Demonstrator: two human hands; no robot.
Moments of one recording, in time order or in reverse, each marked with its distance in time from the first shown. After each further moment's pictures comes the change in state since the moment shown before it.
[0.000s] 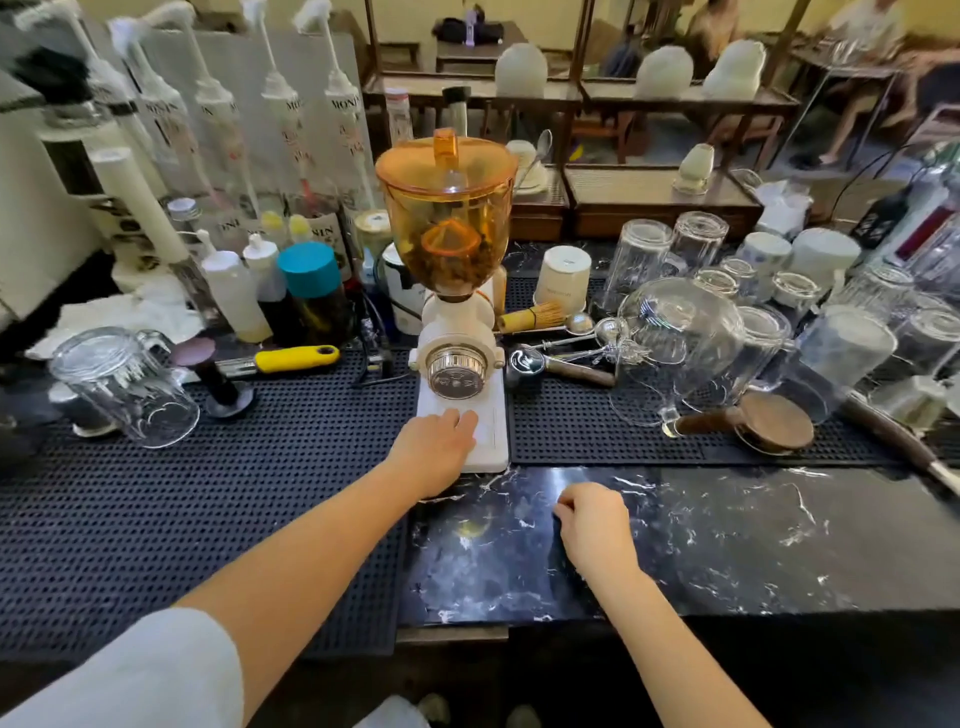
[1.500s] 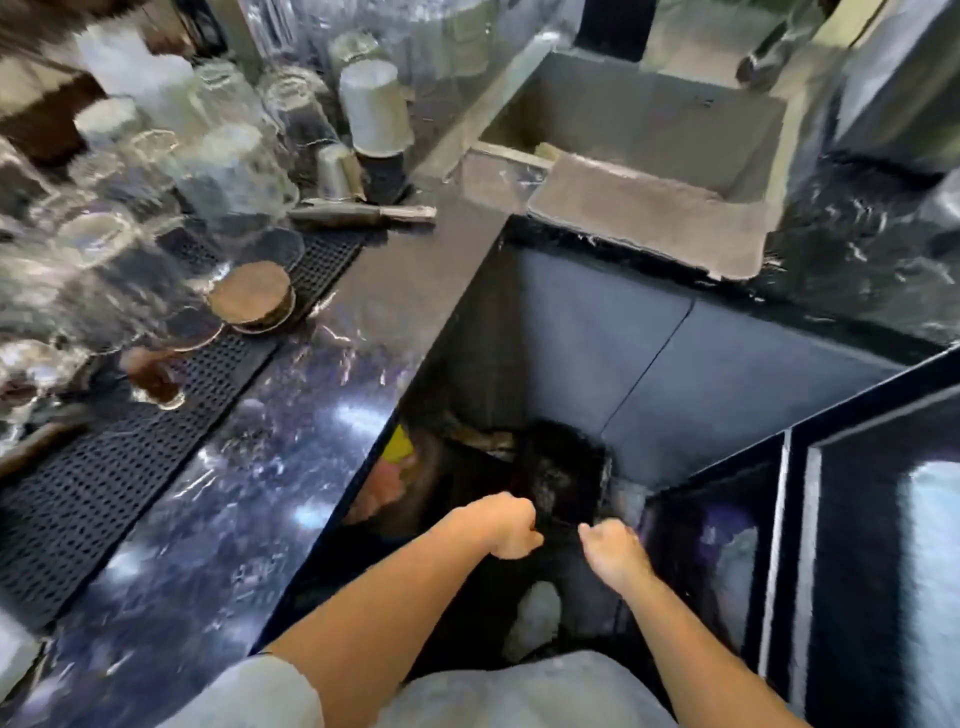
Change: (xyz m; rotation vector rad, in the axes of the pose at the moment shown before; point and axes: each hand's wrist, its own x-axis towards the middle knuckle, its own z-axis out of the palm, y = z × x) left_hand -0.031 0.444 0.049 -0.014 -0.988 0.915; right_hand -0.278 0.286 0.077 0.666 0.014 1.363
